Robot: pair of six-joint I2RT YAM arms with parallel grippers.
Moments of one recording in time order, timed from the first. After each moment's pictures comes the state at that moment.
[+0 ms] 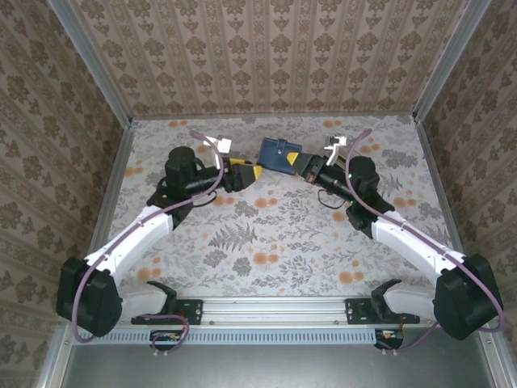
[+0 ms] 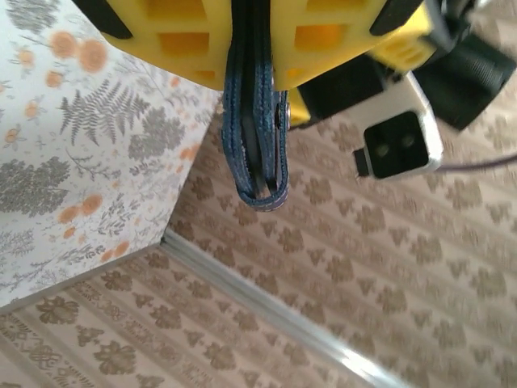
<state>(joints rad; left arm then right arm) -0.53 1.23 0.86 0.26 0.71 -0.59 0.46 1.21 0.74 0.51 -0.36 1.02</state>
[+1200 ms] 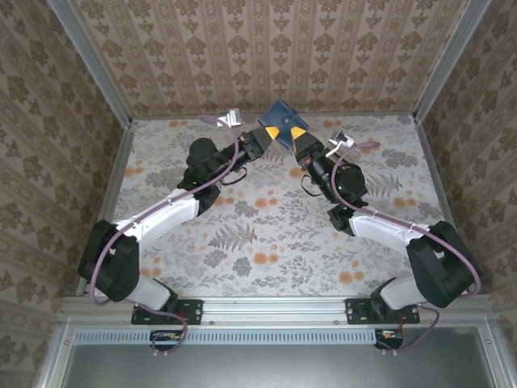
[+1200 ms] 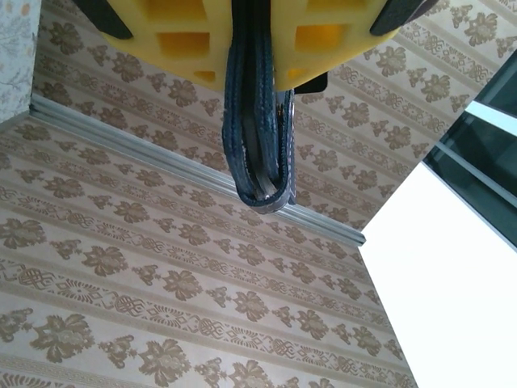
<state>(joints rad) -0.64 1.48 1.01 0.72 0.46 -1.09 0.53 1.43 0.73 1.13 -0.01 1.31</state>
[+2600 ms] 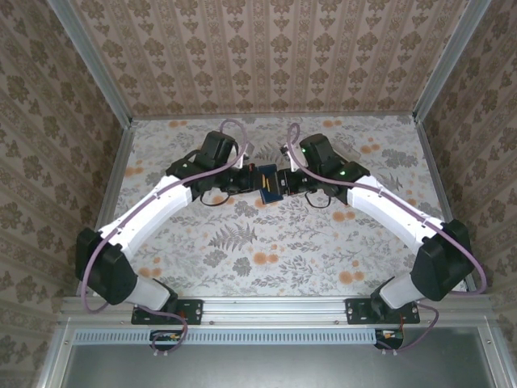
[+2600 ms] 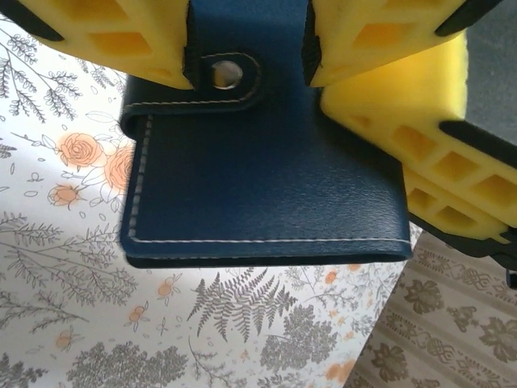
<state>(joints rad) -0.64 1.46 1.28 -0.63 0.48 -0.62 0.57 1.49 1.23 -0.48 -0.38 0.38</state>
